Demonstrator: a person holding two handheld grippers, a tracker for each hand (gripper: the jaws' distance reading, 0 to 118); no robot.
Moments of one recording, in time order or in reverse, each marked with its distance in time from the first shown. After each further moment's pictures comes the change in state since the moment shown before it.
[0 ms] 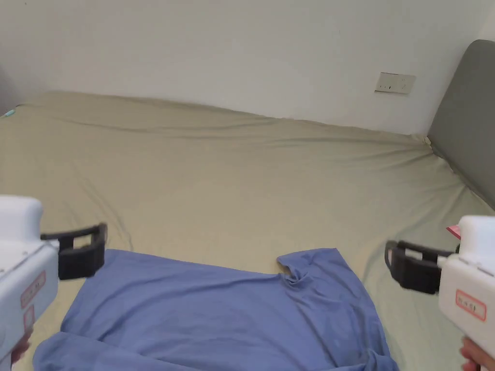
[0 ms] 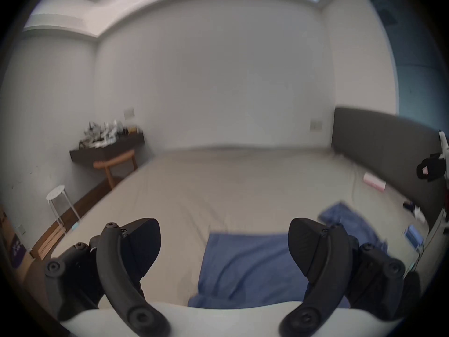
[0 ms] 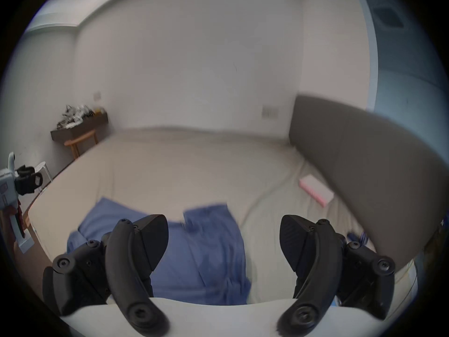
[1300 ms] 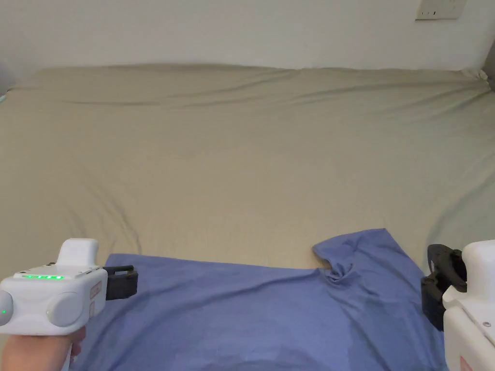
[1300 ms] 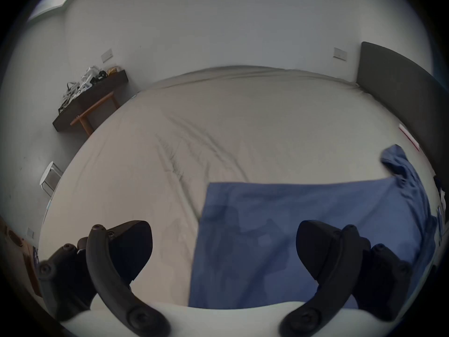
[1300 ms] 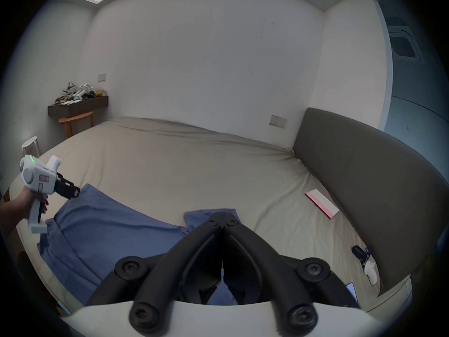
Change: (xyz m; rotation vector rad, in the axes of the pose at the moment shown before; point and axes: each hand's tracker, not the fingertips) left arm -0.033 -0.139 -0.276 -0.542 0.048 -0.064; right arm -0.053 -0.051 -0.100 -0.058 -0.054 0.109
